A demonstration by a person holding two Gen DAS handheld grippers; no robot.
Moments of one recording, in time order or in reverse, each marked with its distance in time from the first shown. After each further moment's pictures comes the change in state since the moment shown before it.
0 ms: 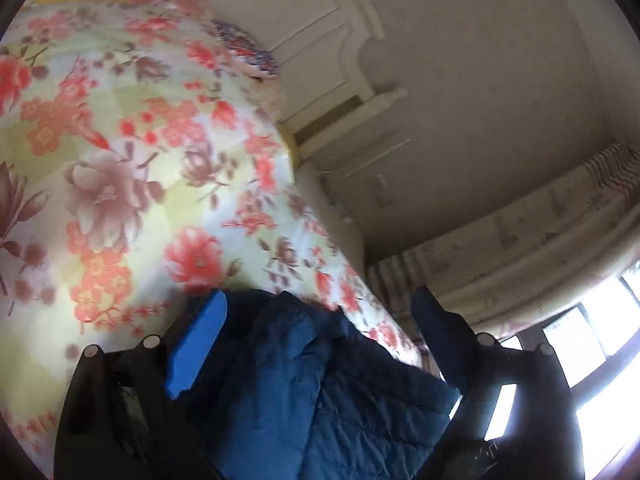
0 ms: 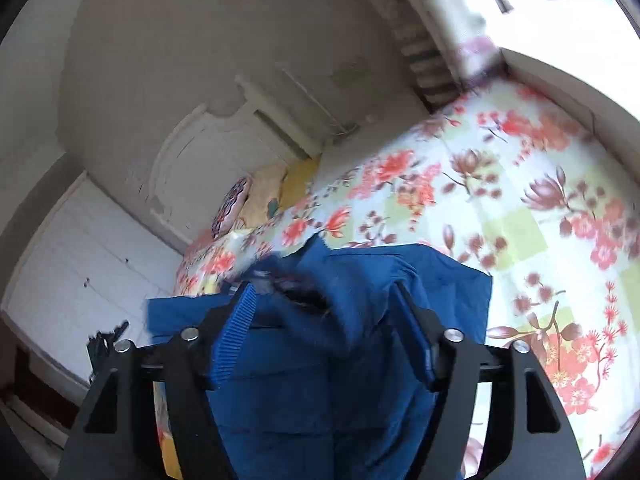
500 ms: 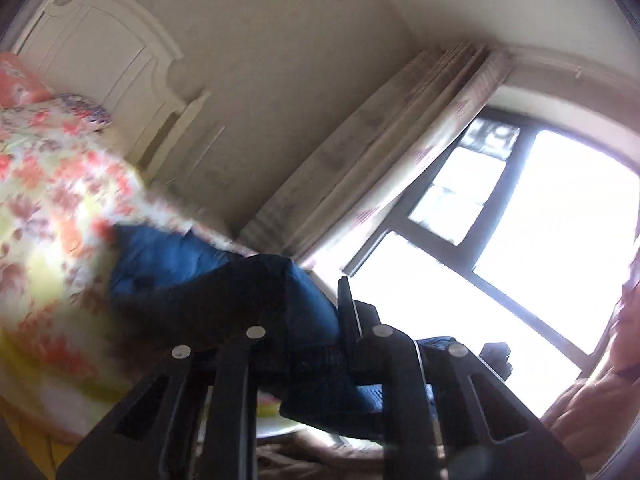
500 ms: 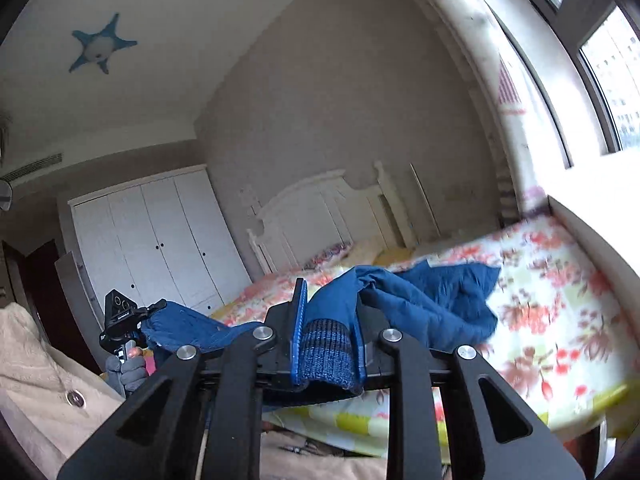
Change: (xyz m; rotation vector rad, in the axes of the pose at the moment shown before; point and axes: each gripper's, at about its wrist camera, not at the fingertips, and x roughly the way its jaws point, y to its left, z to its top) left arm -0.265 -0.043 -0.160 0.469 0.000 -0.559; right arm -0.276 0.081 -0.184 -0.483 -0.361 0.303
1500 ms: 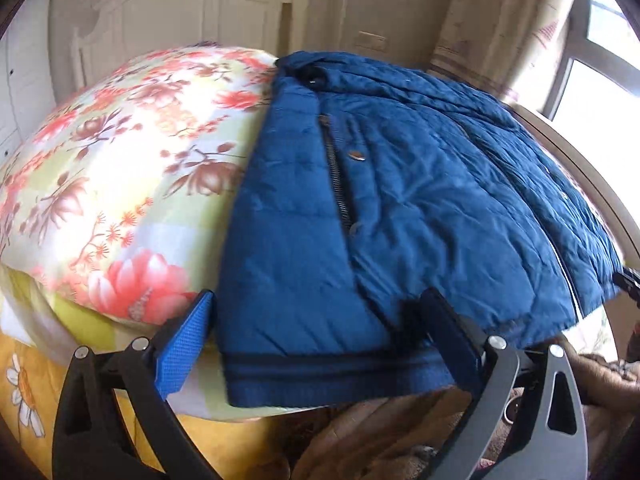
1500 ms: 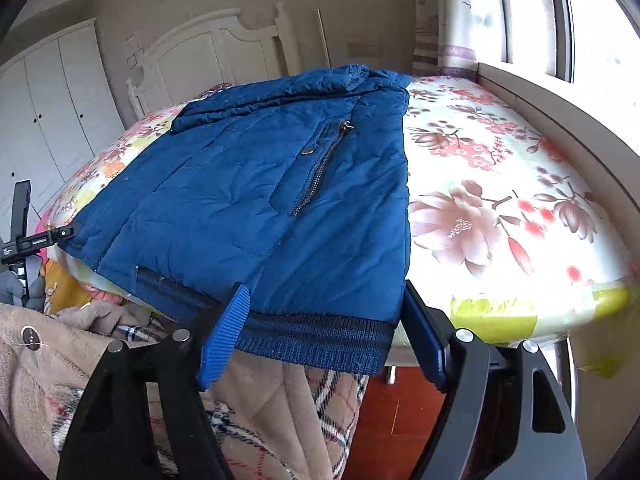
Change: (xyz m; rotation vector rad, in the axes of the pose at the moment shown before) left arm 0.117 0.111 -0.116 0.275 0.511 0.808; right arm 0.099 -0.077 -0.149 -0.065 0.555 -0.476
